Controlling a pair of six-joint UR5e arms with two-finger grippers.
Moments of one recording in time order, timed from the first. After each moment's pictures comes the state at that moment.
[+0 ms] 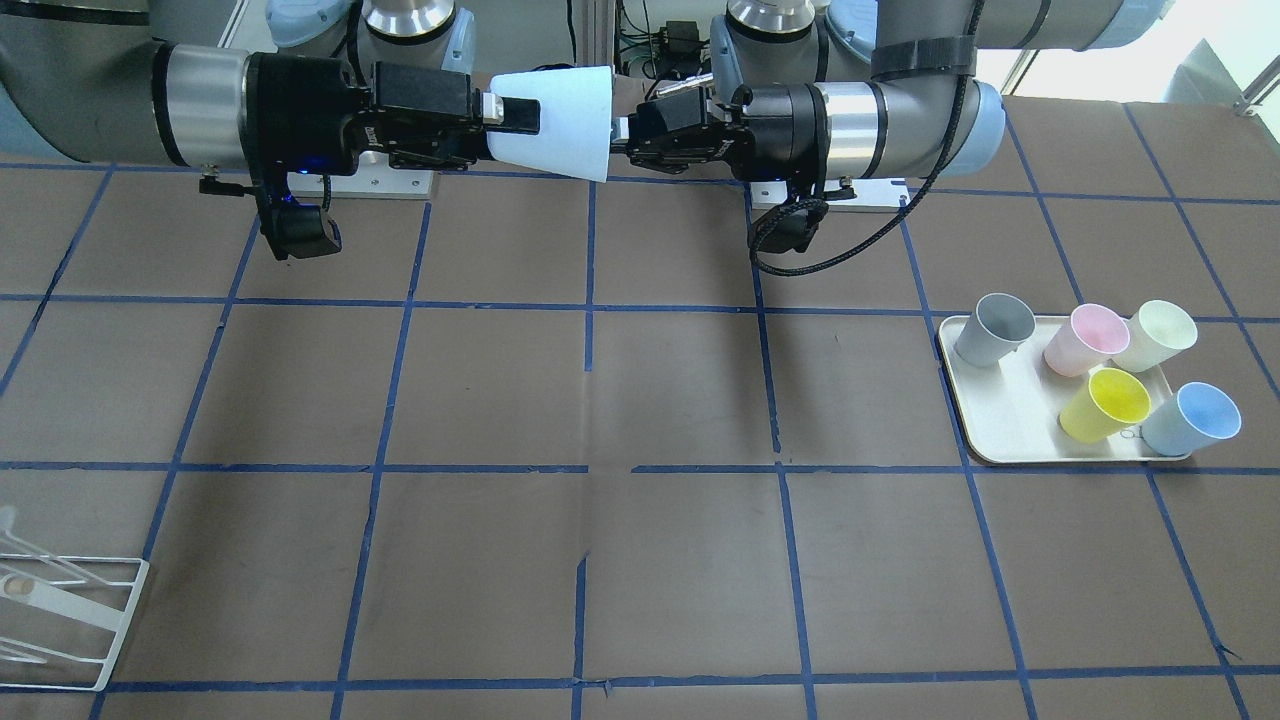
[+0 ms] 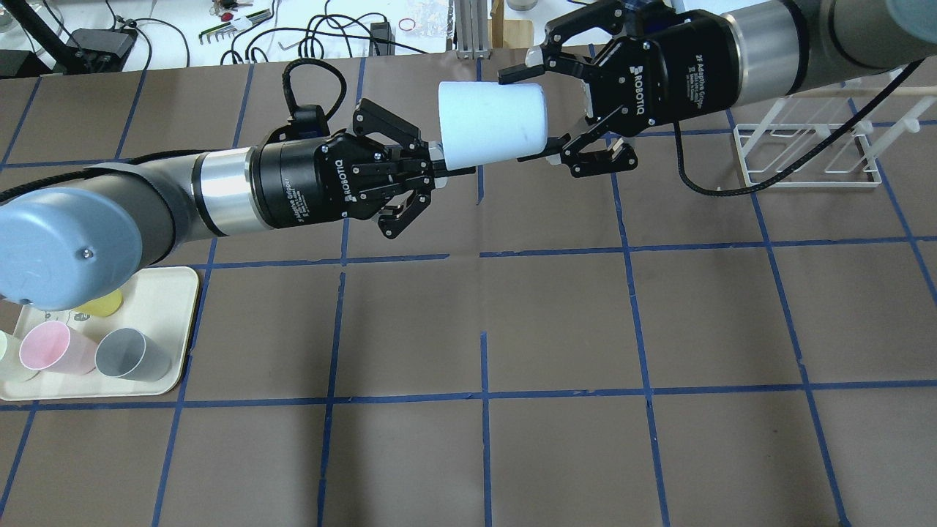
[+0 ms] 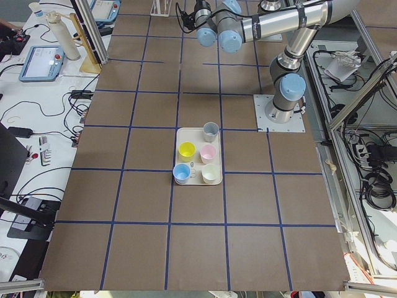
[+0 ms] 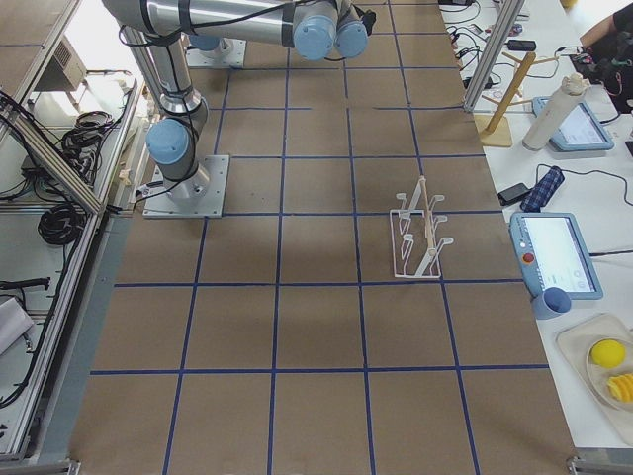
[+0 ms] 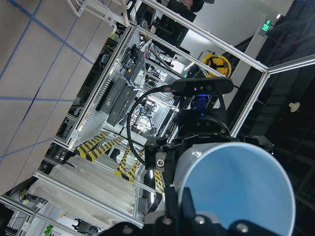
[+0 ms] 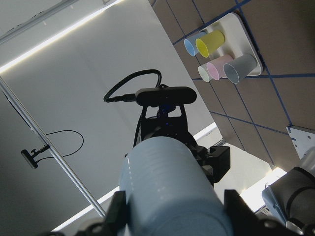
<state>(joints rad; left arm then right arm) -1.50 -1.48 -1.95 -2.06 -0.02 0.27 1.44 -1.48 1.53 -0.66 -0.30 -0.44</state>
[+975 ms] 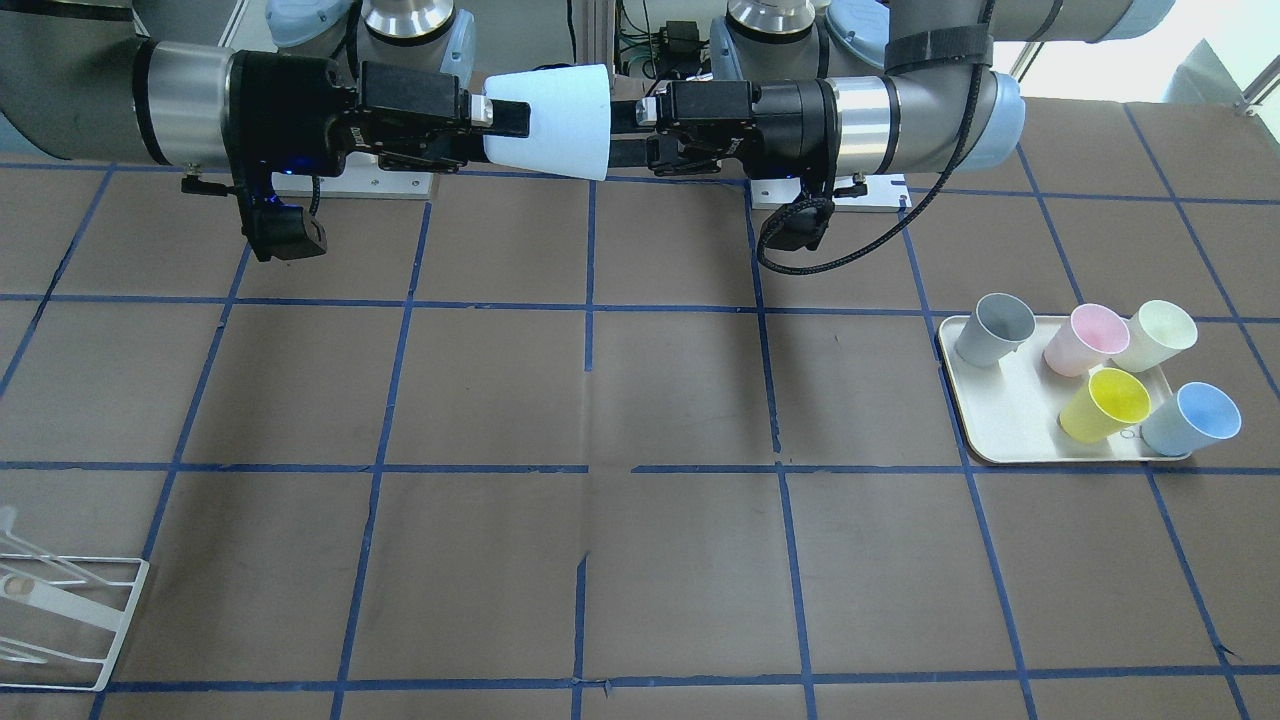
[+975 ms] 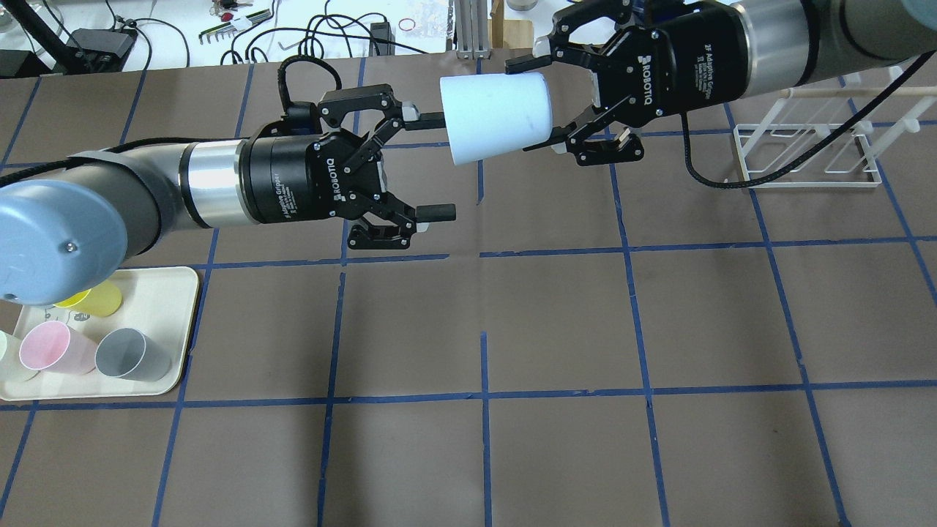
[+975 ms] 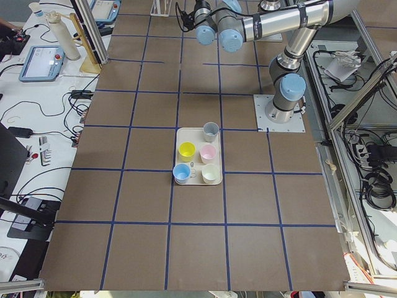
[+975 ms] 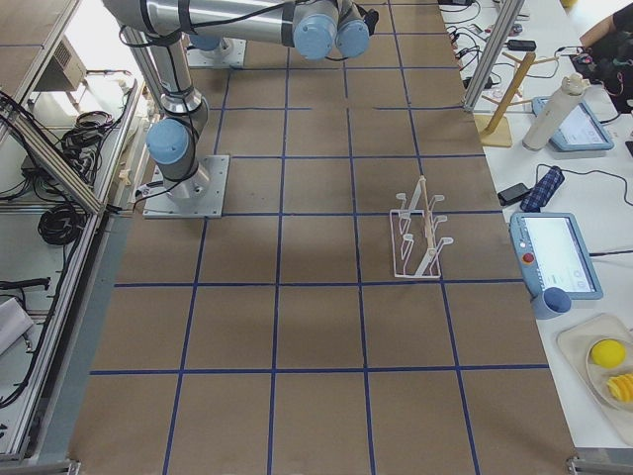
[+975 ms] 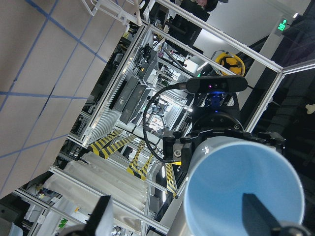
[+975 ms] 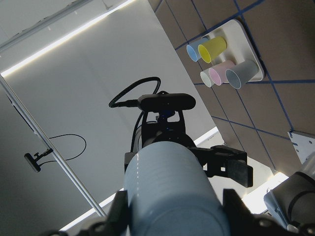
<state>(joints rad) -1.47 -1.48 -1.92 -2.01 0.11 0.19 1.42 -1.48 1.51 -0.66 -0.30 -0.44</state>
